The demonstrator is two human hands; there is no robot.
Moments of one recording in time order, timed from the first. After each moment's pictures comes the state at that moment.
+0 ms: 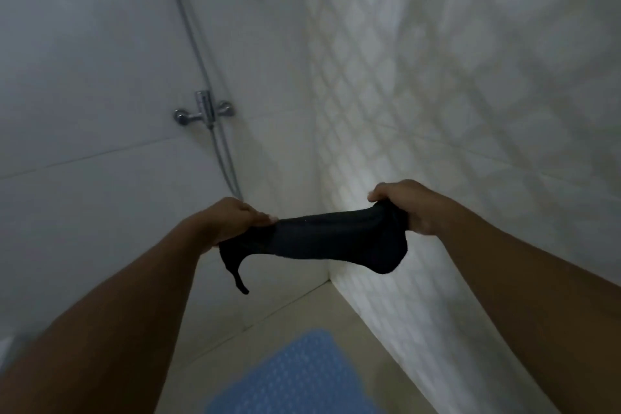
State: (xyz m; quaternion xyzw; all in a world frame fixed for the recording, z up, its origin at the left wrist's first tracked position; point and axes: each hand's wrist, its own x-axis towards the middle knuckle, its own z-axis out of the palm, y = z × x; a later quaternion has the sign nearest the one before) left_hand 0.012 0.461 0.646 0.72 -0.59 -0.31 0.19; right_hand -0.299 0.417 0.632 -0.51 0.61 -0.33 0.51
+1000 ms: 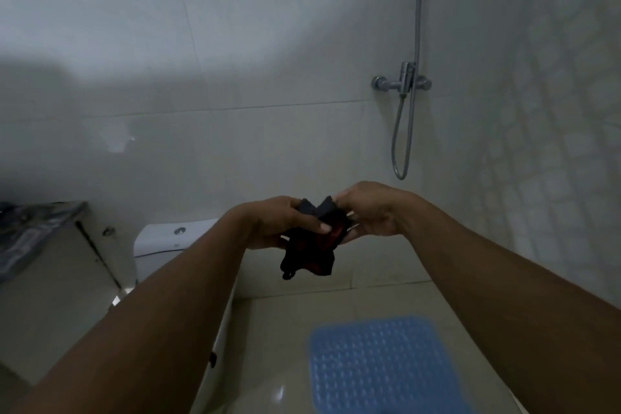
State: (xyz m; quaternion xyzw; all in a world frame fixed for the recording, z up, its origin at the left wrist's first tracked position) left_hand 0.263 0.706 0.618 0.67 -0.45 -0.50 0.31; right_hand 0.087 0.612 0.636 -0.69 0.36 -0.07 0.62
